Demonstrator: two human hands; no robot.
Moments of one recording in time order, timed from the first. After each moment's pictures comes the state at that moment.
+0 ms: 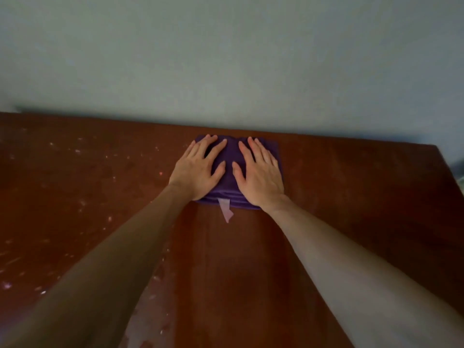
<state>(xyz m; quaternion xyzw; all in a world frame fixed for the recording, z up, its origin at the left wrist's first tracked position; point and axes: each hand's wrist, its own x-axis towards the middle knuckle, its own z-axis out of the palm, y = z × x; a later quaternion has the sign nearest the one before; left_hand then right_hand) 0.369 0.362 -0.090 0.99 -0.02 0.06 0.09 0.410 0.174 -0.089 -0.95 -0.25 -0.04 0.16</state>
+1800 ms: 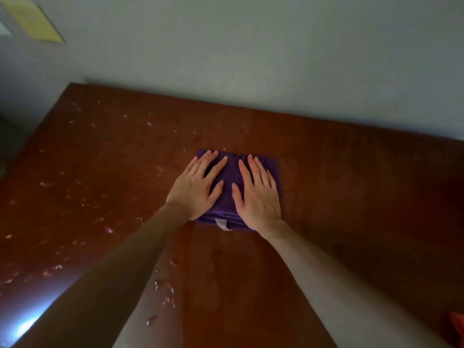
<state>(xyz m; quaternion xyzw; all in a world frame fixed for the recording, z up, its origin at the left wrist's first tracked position) 0.202 0.451 -0.081 1.00 -0.02 0.01 0.08 0.252 0.263 -0.083 -0.95 -0.28 -0.01 0.15</state>
